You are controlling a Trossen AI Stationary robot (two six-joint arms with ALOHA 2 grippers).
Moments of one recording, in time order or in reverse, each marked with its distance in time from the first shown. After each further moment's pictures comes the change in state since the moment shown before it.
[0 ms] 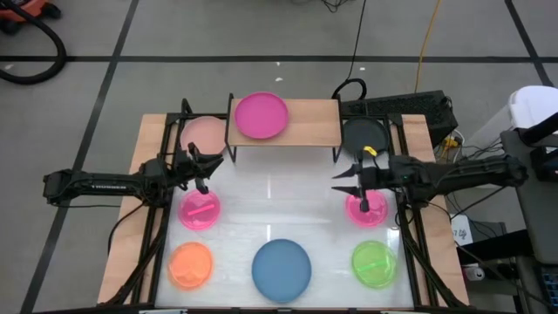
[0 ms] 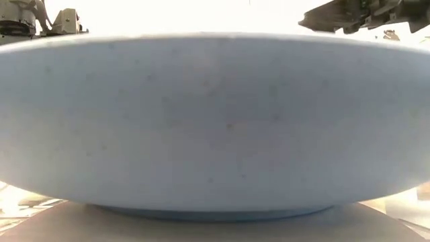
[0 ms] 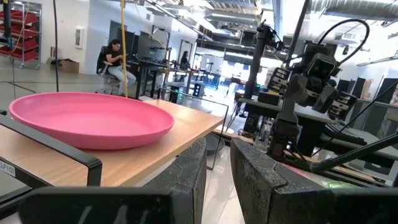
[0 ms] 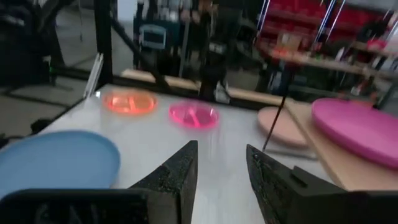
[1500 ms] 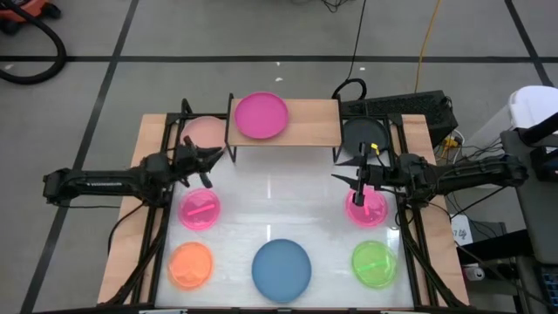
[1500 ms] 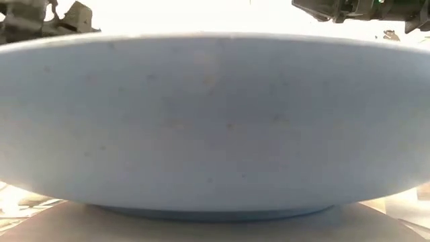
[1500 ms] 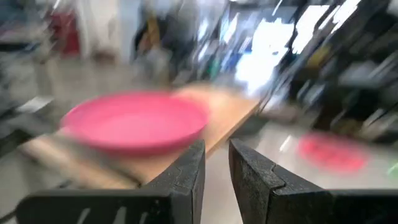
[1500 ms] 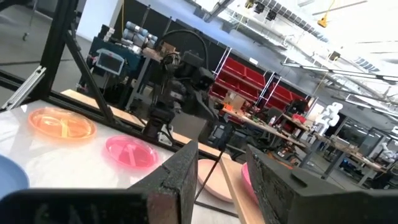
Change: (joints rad) left arm 0.000 0.017 0.219 -0.409 -0.158 0.115; right arm -0.003 0.026 -0.032 0.286 0.109 -0.298
